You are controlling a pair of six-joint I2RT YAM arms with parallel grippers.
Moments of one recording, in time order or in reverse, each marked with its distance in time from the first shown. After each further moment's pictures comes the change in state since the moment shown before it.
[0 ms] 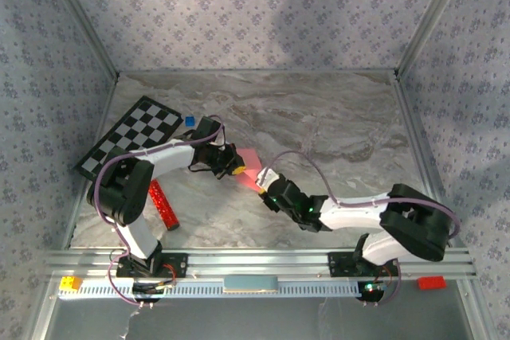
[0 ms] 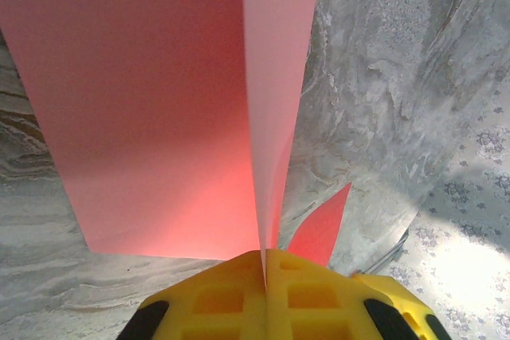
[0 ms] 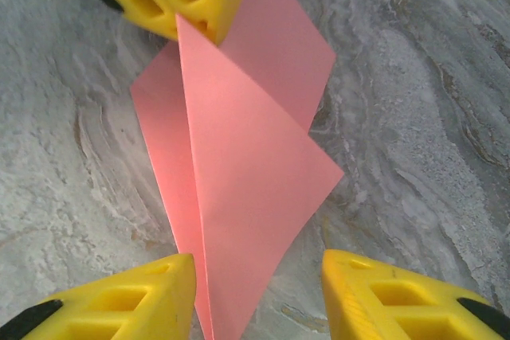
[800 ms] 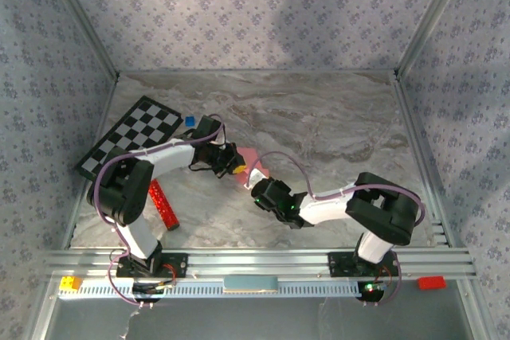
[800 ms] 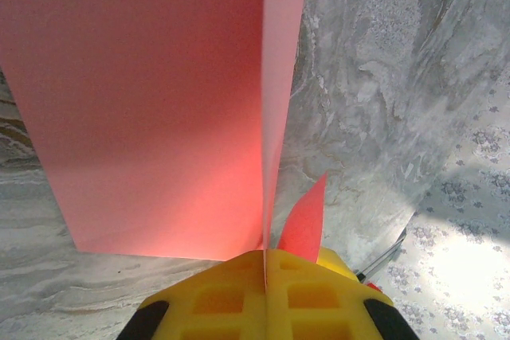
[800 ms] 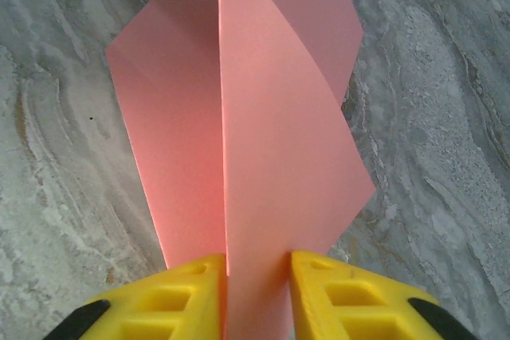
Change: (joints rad) left arm -0.002 0.000 0.010 0.000 0.000 0.000; right arm 0.027 0.214 0.117 -0.011 0.098 -0.014
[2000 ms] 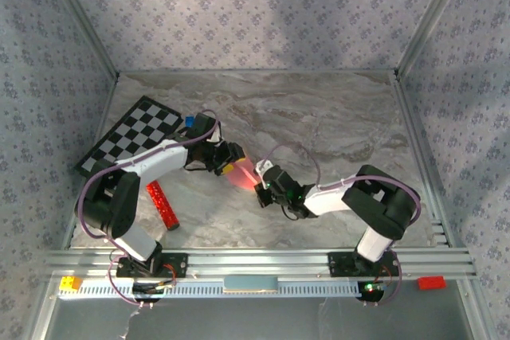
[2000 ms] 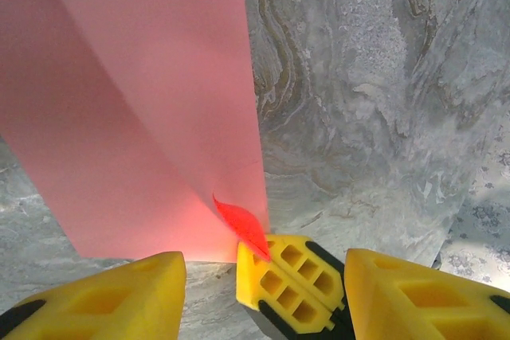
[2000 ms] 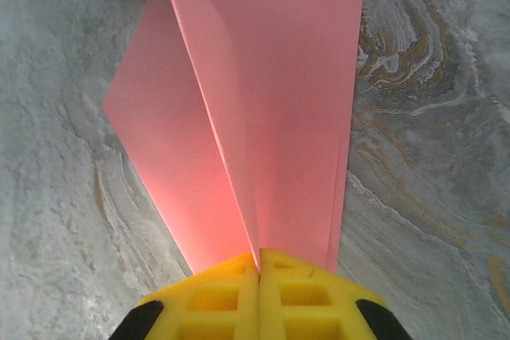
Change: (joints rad) left arm 0.000 -0.116 0.001 -0.095 -0.147 0.068; right arm -0.179 0.030 -0.036 0.155 -0.466 0.332
